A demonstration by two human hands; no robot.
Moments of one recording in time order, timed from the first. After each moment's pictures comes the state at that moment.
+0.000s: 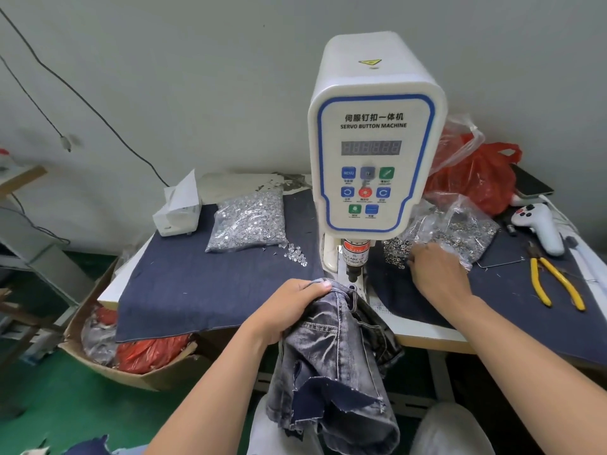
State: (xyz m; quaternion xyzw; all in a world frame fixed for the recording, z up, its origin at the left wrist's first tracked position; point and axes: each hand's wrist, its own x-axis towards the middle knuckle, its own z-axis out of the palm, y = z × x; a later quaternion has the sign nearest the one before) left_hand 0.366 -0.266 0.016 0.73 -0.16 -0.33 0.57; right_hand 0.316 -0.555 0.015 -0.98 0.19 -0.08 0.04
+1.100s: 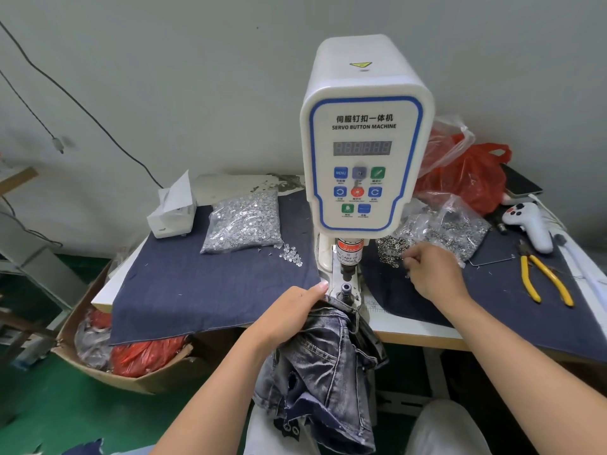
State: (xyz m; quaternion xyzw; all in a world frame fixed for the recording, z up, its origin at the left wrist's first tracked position) left_hand 0.346 -0.269 0.028 0.81 -0.18 -0.29 0.47; right_hand 0.306 -0.551 0.023 -0.91 0.26 -0.12 0.30
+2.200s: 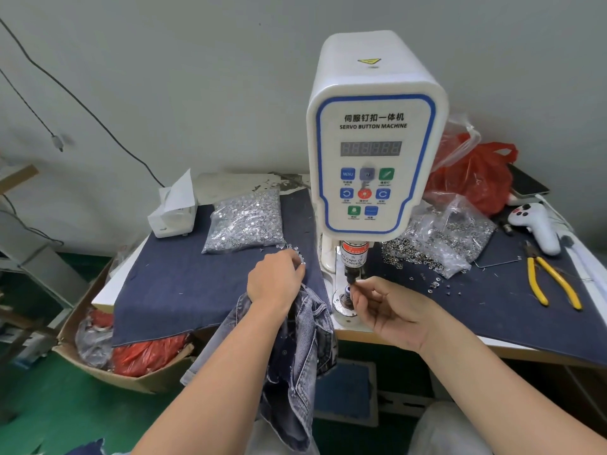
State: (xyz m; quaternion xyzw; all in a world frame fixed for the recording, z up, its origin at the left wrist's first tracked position) left_hand 0.415 -0.285 0.010 0.98 -0.09 0.04 0.18; right_hand 0.280 -0.458 0.055 -0.30 0.32 0.14 0.89
